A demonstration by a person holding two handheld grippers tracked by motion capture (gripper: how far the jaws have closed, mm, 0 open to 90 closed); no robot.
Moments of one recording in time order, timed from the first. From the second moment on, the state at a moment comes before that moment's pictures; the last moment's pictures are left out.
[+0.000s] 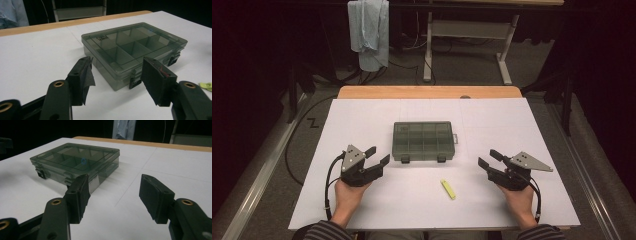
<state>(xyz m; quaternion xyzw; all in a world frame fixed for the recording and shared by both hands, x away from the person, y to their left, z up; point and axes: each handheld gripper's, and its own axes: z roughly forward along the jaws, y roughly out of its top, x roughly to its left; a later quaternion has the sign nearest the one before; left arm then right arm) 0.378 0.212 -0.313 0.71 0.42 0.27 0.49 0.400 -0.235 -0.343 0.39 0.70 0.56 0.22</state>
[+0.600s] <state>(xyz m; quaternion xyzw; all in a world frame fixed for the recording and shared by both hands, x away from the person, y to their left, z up) 0.388 0.203 -0.314 0.72 0.41 0.27 0.49 0.412 -0.219 -0.346 0.38 0.71 0.55 0.21</state>
